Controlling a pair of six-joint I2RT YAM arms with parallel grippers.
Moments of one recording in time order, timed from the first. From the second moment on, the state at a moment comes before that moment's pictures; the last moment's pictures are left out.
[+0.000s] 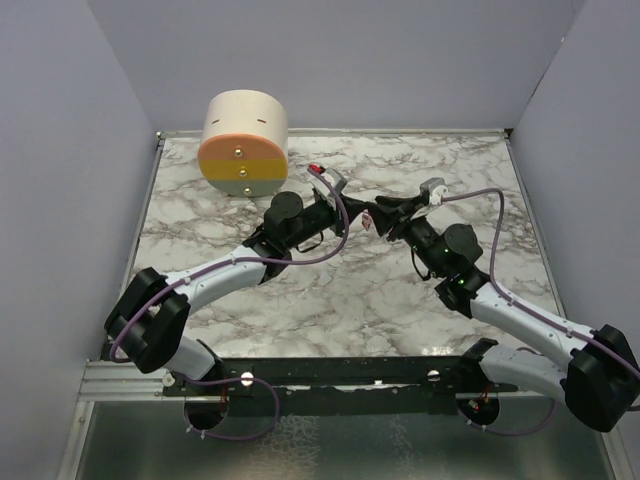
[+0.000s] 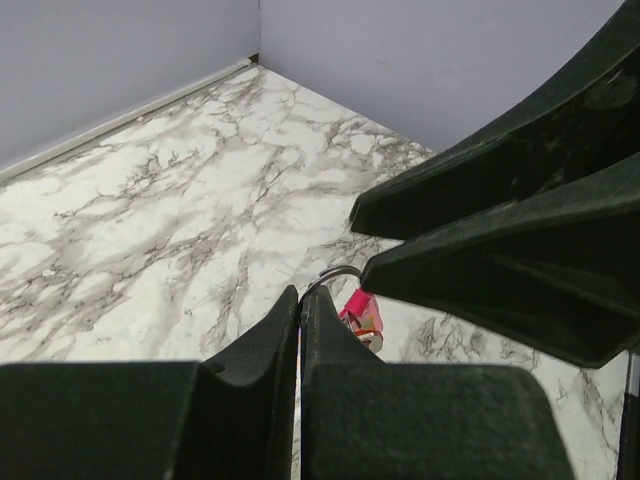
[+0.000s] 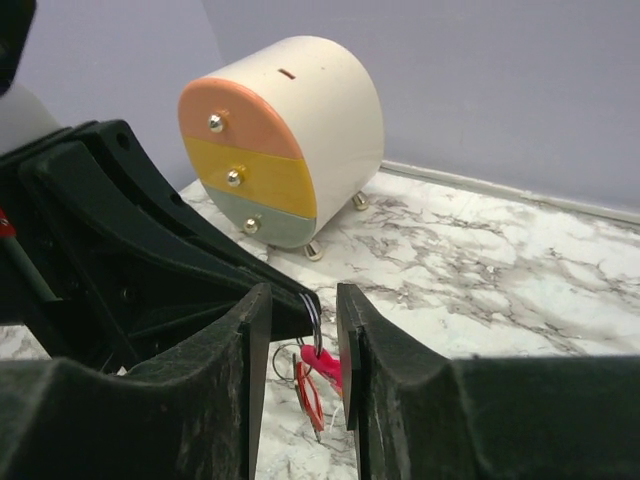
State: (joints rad) left arm -0.74 1.46 0.88 0.62 0.25 -0.18; right arm 0.65 1.07 0.55 0.69 0.02 0.17
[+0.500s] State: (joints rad) left arm -0.74 1.41 0.94 0.41 0.12 -0.12; right arm 0.65 0.95 0.57 0.46 0.10 0.08
